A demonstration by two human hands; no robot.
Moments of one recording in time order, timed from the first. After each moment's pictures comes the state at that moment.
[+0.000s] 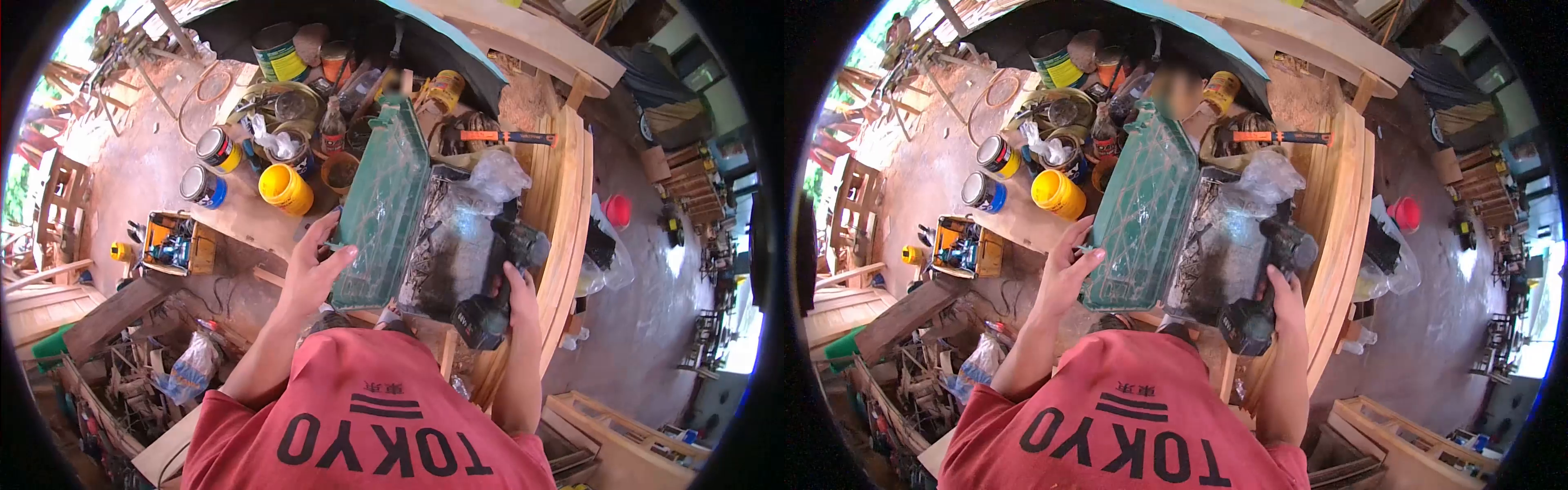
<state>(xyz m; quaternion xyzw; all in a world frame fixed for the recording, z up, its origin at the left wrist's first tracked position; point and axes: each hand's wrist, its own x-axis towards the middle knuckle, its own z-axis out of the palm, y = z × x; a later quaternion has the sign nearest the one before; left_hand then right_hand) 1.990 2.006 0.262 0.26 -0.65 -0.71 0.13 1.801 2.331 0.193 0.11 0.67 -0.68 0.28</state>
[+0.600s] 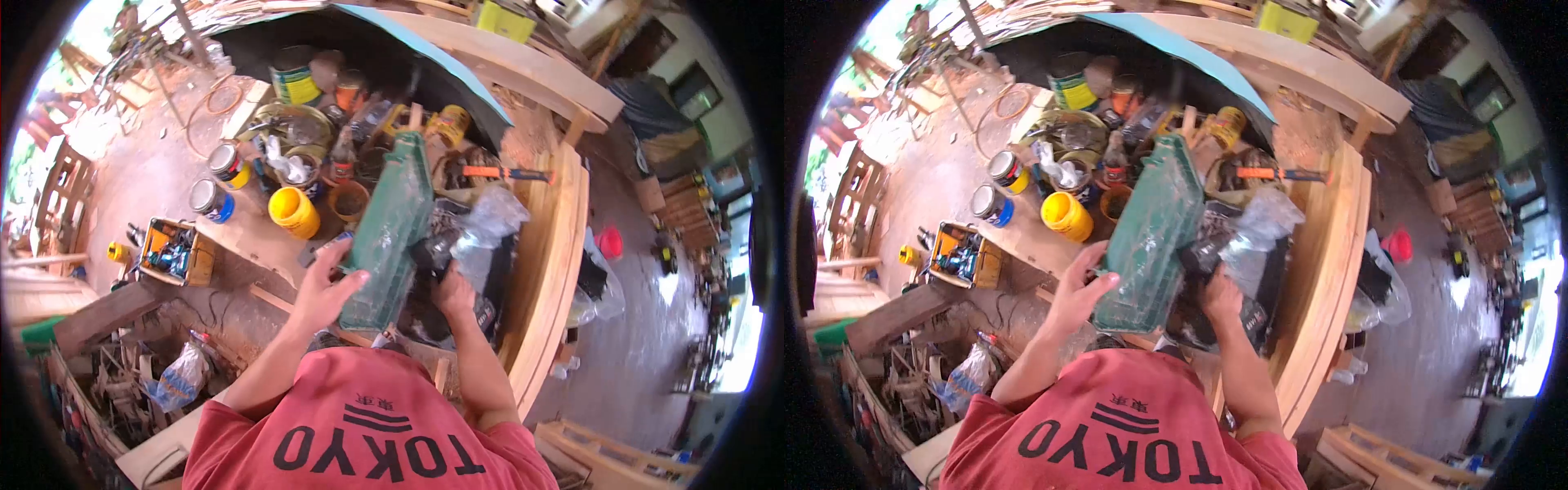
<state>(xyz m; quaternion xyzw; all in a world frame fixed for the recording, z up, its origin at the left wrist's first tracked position) 1.991 2.002 0.259 0.24 -0.68 -0.68 0.13 1.805 2.207 0.137 -0.17 0.96 -0.09 0.20</state>
